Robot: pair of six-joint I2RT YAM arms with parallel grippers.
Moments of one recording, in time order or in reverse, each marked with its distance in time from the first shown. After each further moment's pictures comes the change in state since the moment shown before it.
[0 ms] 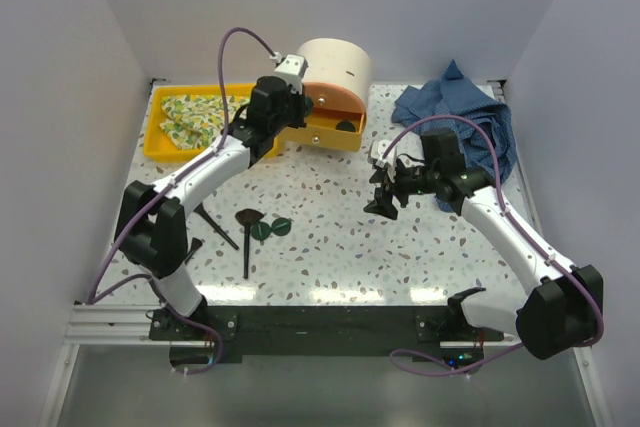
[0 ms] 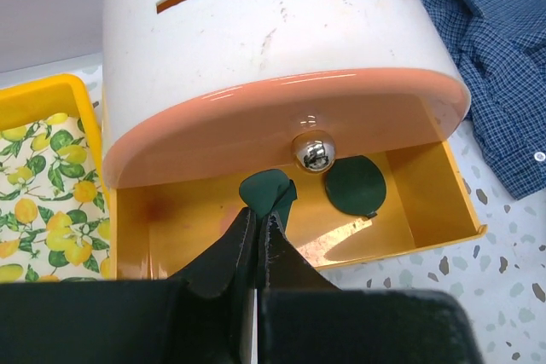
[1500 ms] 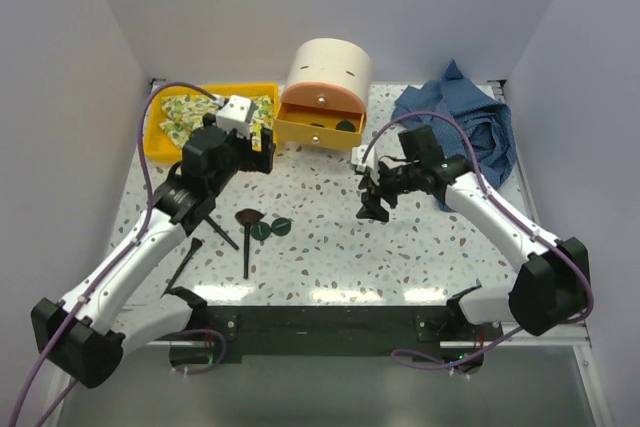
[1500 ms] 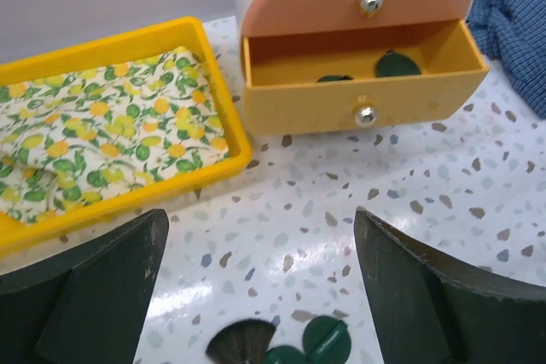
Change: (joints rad) left arm 0.013 -0.642 -0.395 -0.205 -0.083 0.092; right arm 0.085 0.123 0.083 -0.098 0.031 -0.086
